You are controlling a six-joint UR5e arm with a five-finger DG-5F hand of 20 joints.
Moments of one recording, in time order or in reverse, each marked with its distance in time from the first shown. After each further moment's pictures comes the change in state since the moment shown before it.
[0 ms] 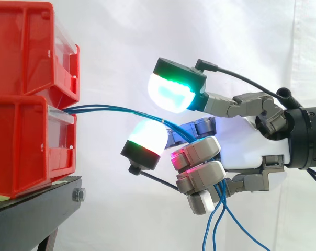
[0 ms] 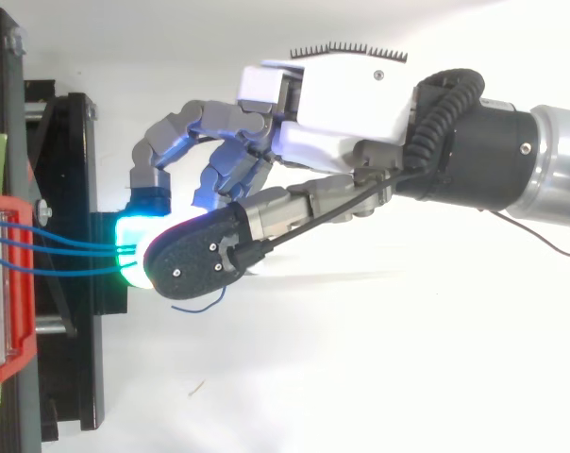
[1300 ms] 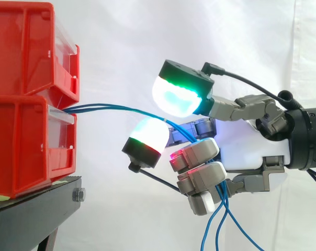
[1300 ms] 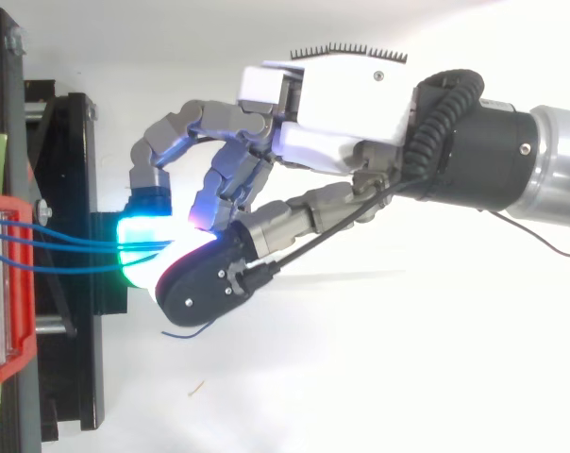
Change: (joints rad) arm 0.000 0.000 -0.001 0.000 0.000 0.000
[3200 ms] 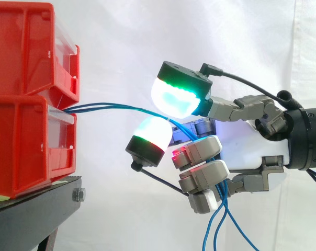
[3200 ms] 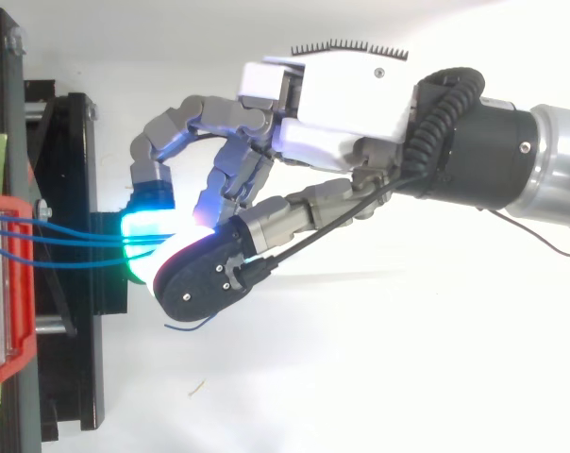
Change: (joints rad) arm 0.000 0.000 0.000 0.002 0.009 0.000
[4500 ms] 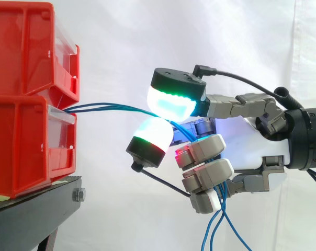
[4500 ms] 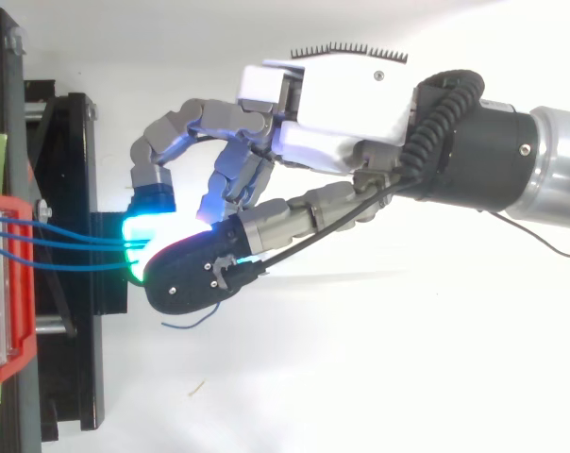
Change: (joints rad) arm 0.002 0.000 -0.001 0.000 -0.001 0.000
